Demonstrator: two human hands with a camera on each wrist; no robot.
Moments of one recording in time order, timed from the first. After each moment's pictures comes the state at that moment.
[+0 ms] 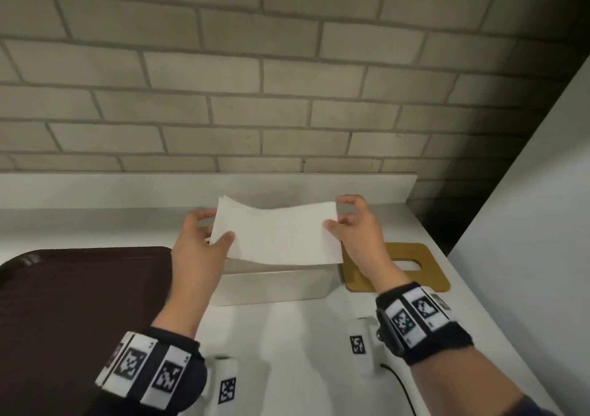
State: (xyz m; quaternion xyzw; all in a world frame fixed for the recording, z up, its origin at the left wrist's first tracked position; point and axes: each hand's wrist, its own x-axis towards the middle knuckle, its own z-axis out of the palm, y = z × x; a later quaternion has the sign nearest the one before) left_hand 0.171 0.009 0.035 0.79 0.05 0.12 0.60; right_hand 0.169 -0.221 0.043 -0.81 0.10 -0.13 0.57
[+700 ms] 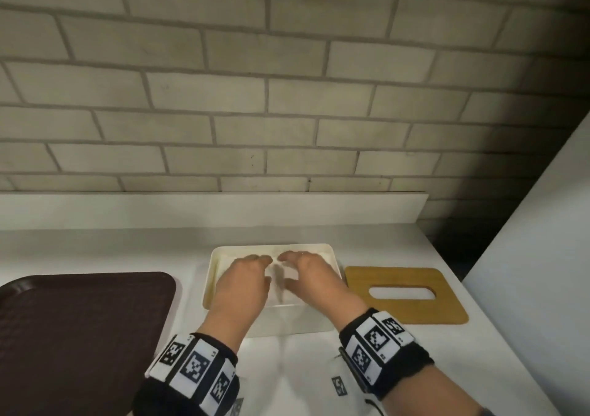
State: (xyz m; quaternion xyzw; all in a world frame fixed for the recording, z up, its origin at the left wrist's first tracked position) left_hand 0.216 -0.030 -0.002 0.98 -0.13 0.04 0.17; right_hand 0.216 -0.175 -0.005 -0.97 -0.07 0.03 0.24
